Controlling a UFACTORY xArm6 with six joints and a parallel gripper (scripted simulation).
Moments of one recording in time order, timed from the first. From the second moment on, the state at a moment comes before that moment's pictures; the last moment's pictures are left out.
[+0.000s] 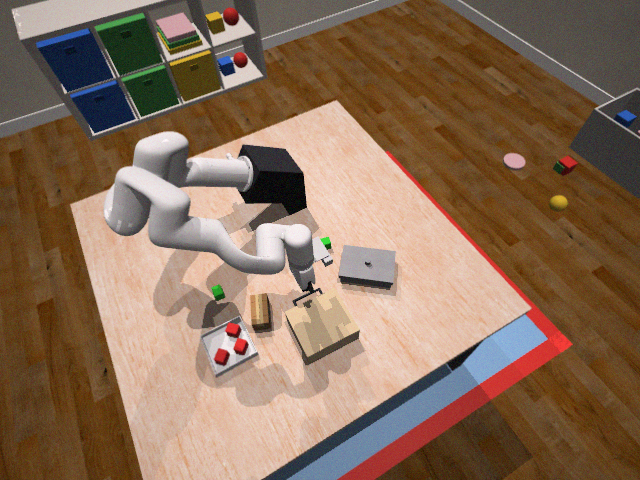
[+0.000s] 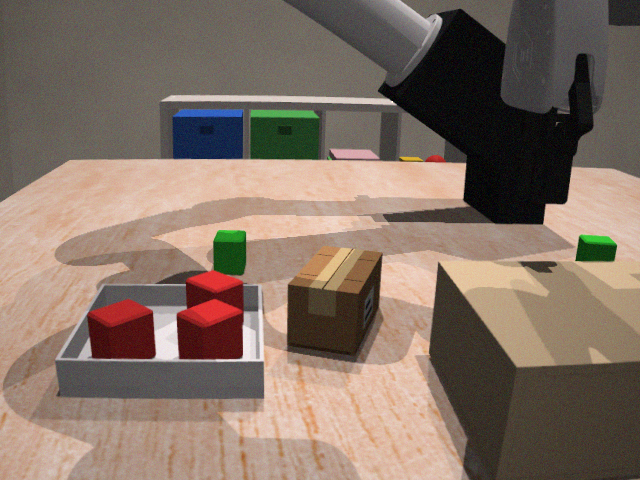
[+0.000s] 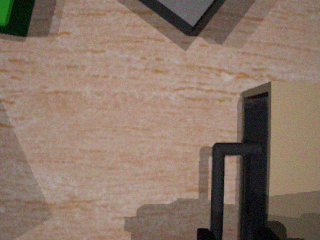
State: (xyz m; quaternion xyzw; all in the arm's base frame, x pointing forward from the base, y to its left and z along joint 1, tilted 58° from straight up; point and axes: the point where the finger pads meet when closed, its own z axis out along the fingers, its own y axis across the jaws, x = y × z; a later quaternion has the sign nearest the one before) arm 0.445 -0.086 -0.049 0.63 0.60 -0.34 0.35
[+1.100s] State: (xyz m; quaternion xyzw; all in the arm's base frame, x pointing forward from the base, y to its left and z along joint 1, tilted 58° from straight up) arm 0.446 -0.128 -0.076 0.63 0.60 -0.34 0.35
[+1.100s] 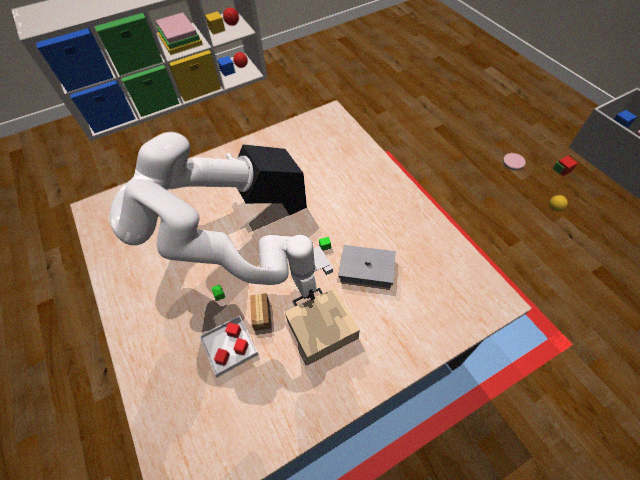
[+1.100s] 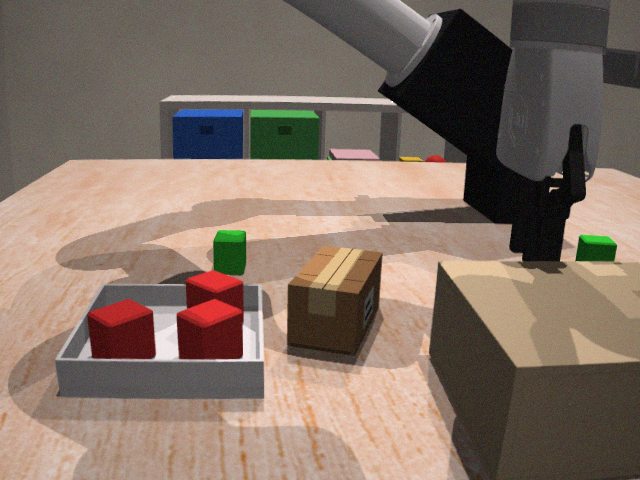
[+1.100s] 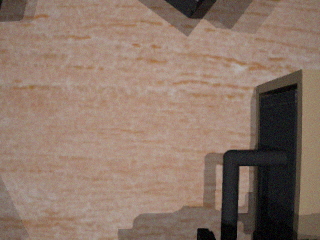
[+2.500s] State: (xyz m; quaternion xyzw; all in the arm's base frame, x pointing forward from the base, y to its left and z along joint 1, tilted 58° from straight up) arm 0.447 -0.131 -0.077 0.63 0.60 -0.34 0.35
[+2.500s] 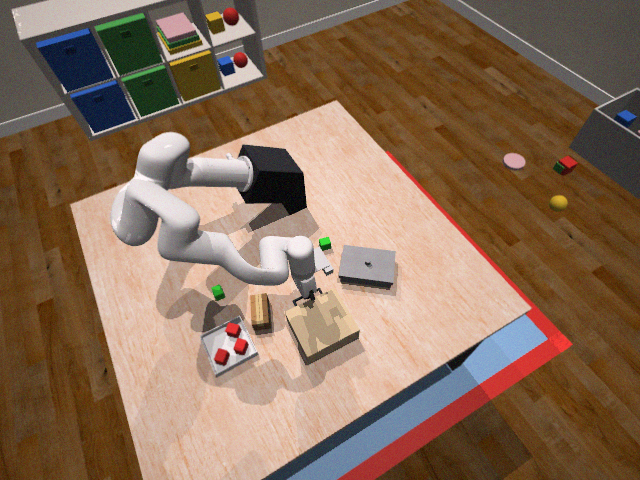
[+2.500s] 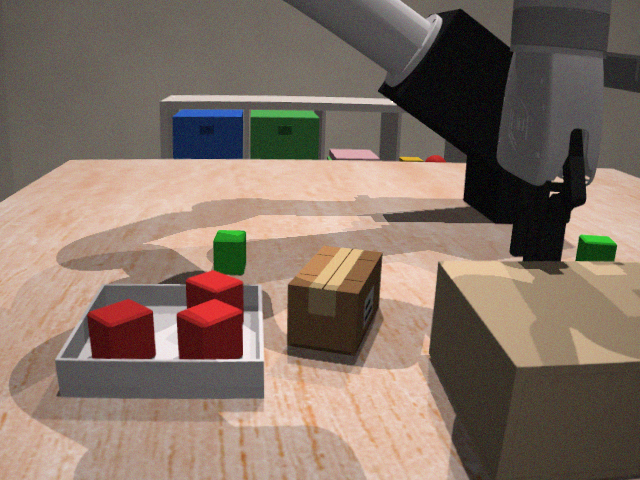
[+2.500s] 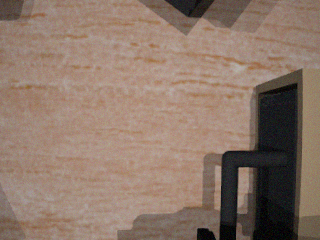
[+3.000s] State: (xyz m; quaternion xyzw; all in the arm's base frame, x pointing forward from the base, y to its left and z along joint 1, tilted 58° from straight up) arm 0.447 -0.139 -0.082 0.63 0.60 -0.34 0.35
